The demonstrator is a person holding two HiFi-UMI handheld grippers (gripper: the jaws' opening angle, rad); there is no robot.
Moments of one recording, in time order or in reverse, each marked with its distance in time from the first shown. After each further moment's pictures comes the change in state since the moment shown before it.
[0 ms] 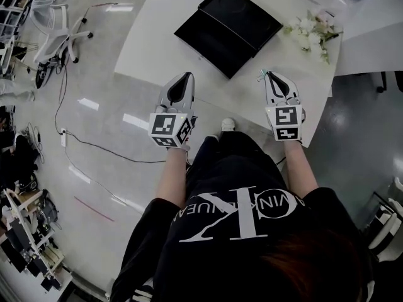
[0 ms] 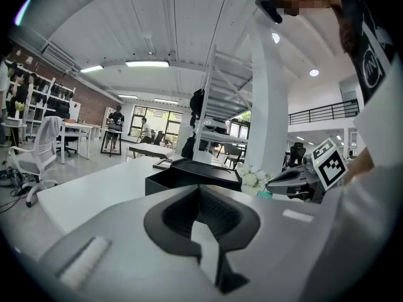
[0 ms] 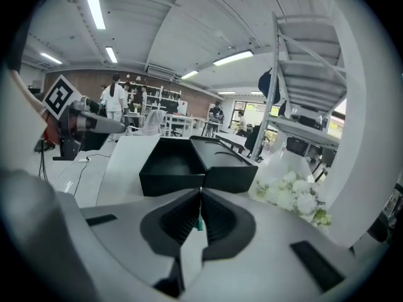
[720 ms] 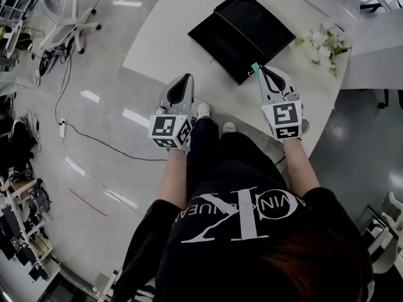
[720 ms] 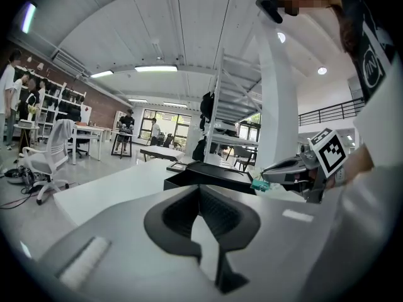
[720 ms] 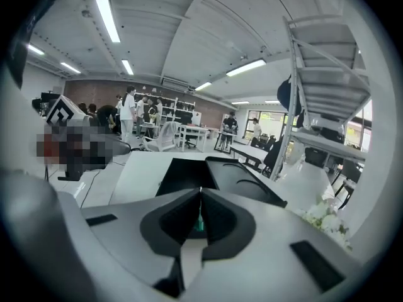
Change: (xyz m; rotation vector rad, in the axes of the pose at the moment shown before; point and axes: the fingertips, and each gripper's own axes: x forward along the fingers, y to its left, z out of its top) left arm -0.016 0.032 0.005 -0.018 -0.028 0.085; right arm 0.027 0.031 0.068 -0.050 -0.110 0.127
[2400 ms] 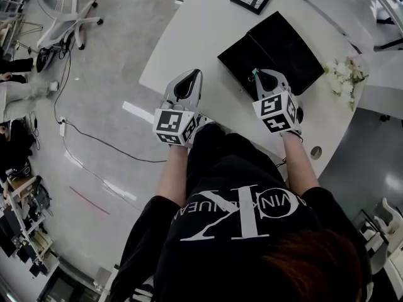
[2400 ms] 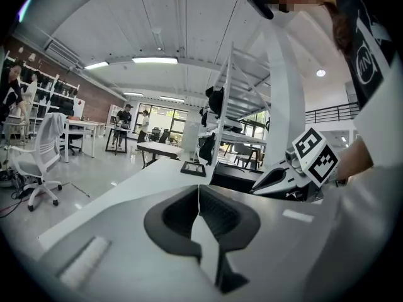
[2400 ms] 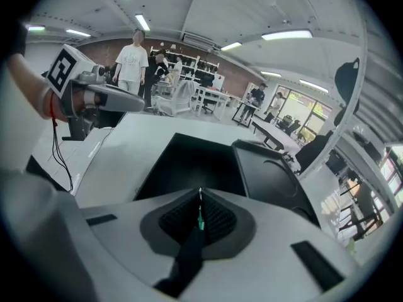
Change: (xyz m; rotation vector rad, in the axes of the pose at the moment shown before) left arm 0.064 0.100 0.015 -0.001 0.043 -0.058; right arm 0.143 0.031 -0.001 -0.226 0.356 0.127
